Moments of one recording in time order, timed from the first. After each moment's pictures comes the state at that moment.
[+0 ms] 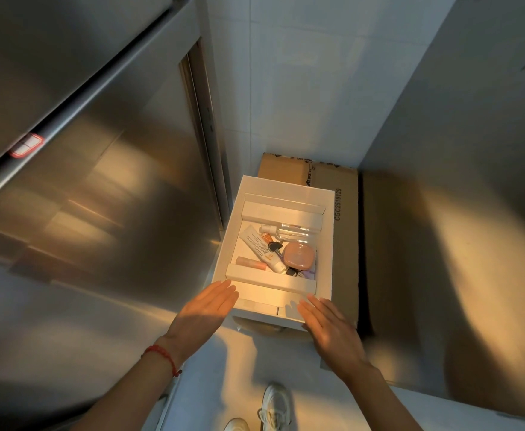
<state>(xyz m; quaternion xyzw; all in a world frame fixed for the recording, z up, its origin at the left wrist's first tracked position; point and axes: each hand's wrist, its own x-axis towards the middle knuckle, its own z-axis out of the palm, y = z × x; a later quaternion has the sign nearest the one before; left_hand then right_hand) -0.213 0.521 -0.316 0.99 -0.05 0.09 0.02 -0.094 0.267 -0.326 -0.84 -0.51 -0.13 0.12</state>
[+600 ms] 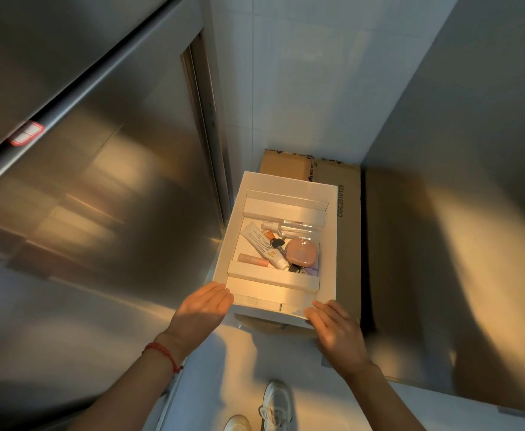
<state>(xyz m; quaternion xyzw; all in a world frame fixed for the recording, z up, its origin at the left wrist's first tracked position) -0.209 0.521 -0.299 0.99 -0.09 0.15 0.01 -0.097 0.272 -0.311 -0.83 -0.51 -0.17 0.16</state>
